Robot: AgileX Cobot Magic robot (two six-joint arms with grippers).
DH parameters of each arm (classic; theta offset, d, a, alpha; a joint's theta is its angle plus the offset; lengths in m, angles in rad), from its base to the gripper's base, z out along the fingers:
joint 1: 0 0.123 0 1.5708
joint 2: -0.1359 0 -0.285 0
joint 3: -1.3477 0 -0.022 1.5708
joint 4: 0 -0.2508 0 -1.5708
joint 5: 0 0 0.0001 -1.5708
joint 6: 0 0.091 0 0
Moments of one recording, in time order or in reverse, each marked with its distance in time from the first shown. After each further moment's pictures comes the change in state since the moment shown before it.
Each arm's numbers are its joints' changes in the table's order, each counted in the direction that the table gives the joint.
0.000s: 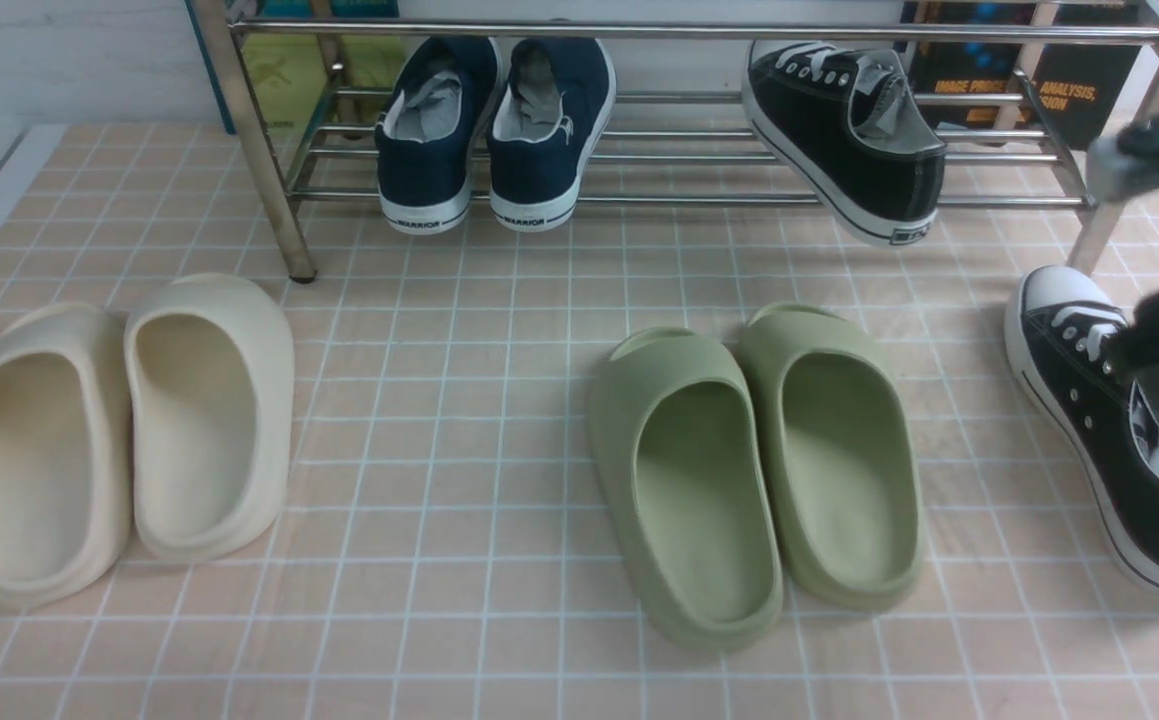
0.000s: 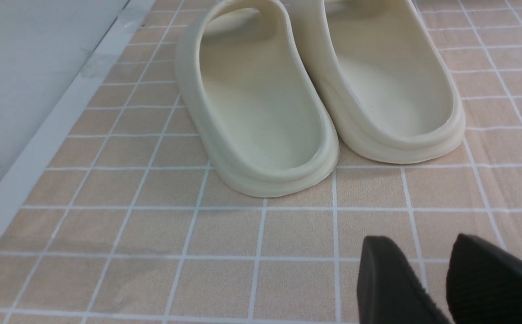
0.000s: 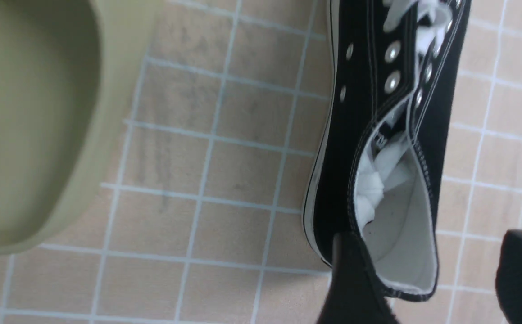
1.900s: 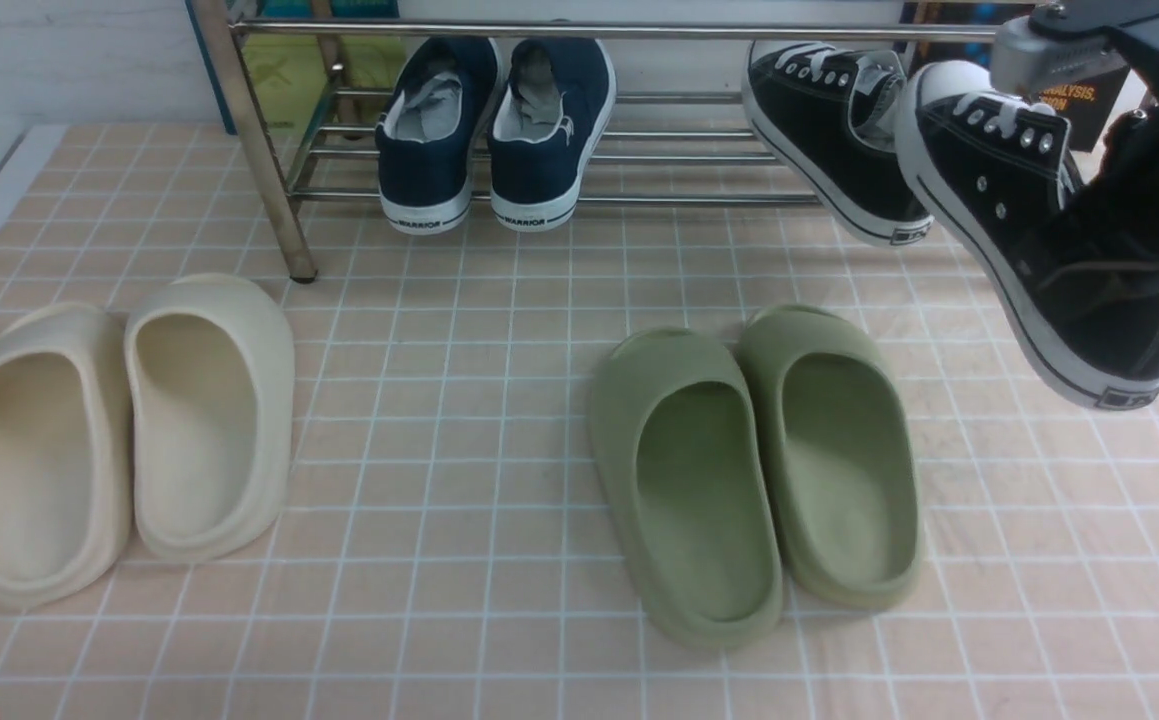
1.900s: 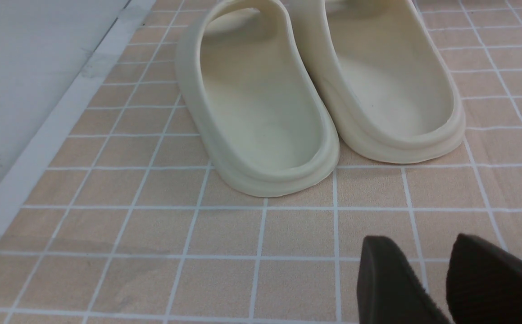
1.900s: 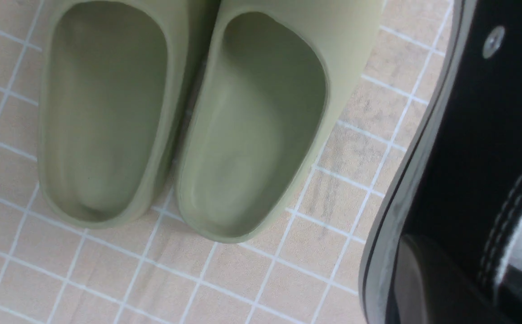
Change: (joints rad) right arm 0.091 -0.049 0.332 -0.277 -0.185 -0.234; left arm 0.000 0.000 0.000 -0.001 0.000 0.000
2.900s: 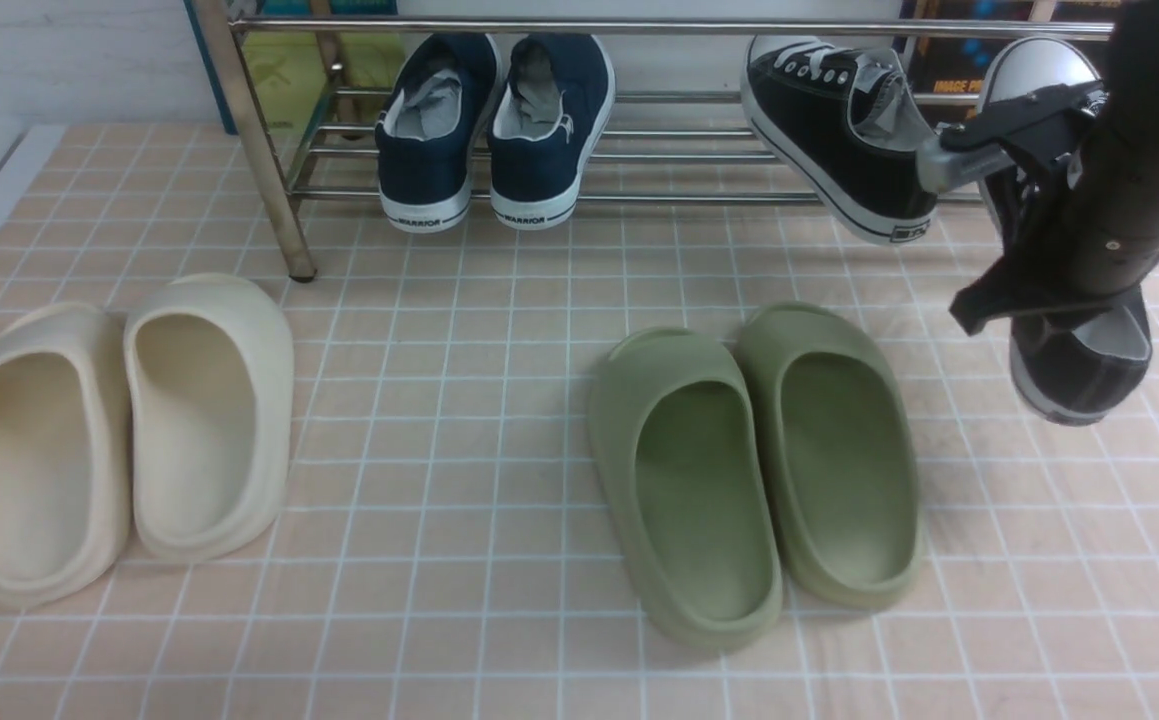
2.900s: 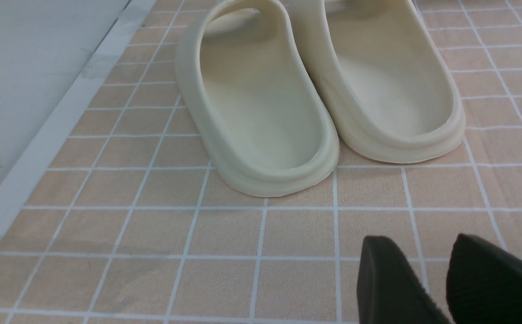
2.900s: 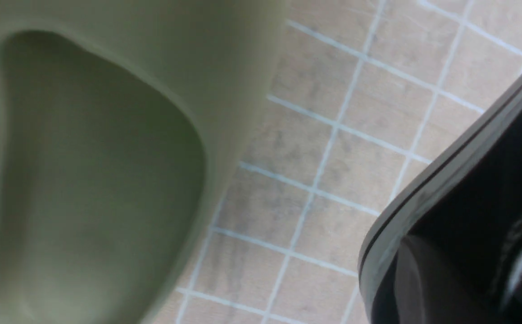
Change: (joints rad) right arm -0.016 -0.278 0.053 0.177 0.117 0.048; left arm 0.000 0.000 0.000 -0.002 0.000 0.000
